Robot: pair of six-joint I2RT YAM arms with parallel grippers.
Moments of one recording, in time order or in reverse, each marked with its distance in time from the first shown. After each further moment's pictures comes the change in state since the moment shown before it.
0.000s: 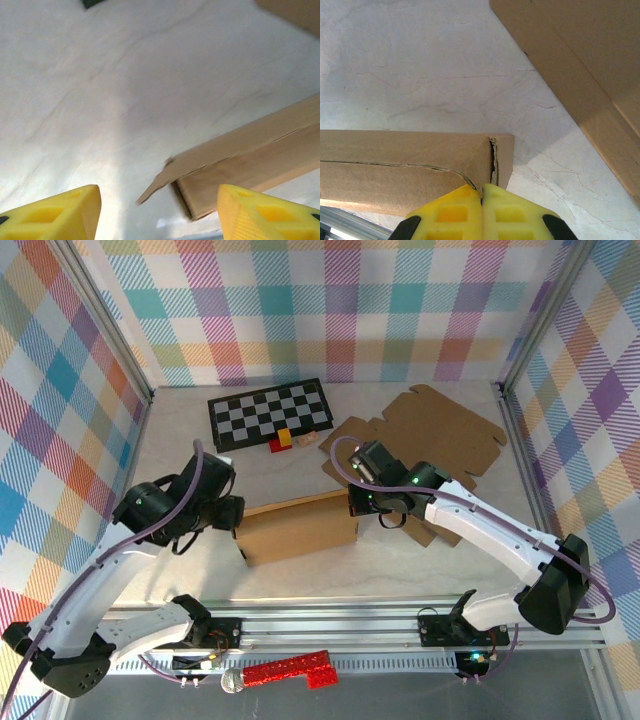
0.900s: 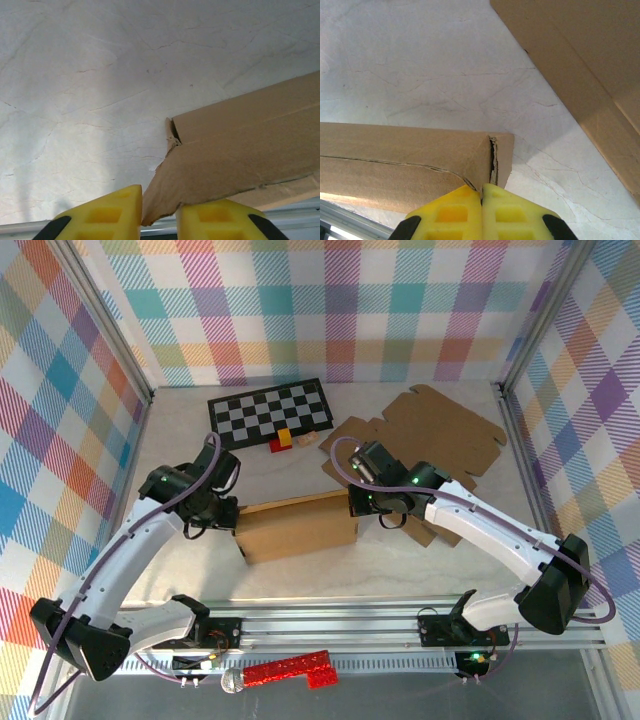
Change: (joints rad) left arm 0.155 0.135 -0.065 0.021 0.192 0.037; right arm 0.001 0.000 0.000 -0.005 -0.003 0.000
